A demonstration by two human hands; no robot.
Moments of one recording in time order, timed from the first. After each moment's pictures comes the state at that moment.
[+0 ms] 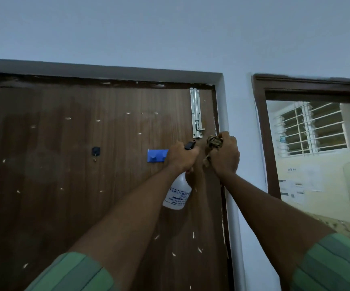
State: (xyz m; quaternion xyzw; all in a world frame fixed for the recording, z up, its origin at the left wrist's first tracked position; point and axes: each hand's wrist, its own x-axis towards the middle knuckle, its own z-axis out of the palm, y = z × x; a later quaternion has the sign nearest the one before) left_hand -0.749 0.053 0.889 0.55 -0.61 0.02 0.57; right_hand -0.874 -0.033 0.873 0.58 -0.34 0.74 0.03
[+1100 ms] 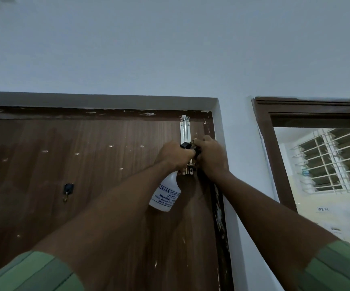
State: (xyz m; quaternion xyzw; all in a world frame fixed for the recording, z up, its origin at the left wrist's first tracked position) left_hand -0.756 -0.029 1.006 0.57 -0.60 0.18 0.53; right_hand -0.868 -0.130 0.998 0.68 -0.22 0.64 0.27
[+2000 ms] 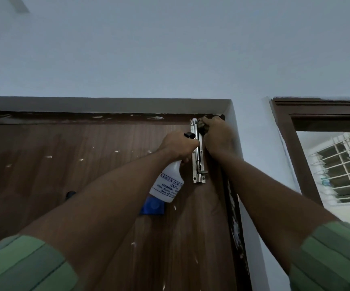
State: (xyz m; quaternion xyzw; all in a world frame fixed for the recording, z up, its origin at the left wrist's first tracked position) left_hand -0.737 -0.025 1.054 0.56 -0.61 0.21 0.52; right_hand -0.847 -0.132 1.078 0.63 -0.22 0.72 0.20
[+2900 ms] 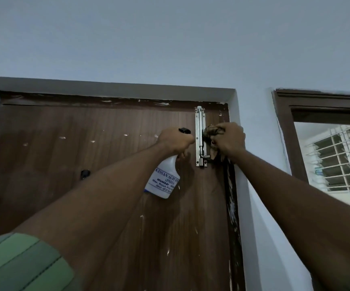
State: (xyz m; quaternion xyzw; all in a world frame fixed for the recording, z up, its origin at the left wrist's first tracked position) left_hand -0.730 0.013 1.010 0.55 -0.60 0.12 0.57; right_hand -0.875 -0.118 1.022 0.69 -0.24 0.69 0.04
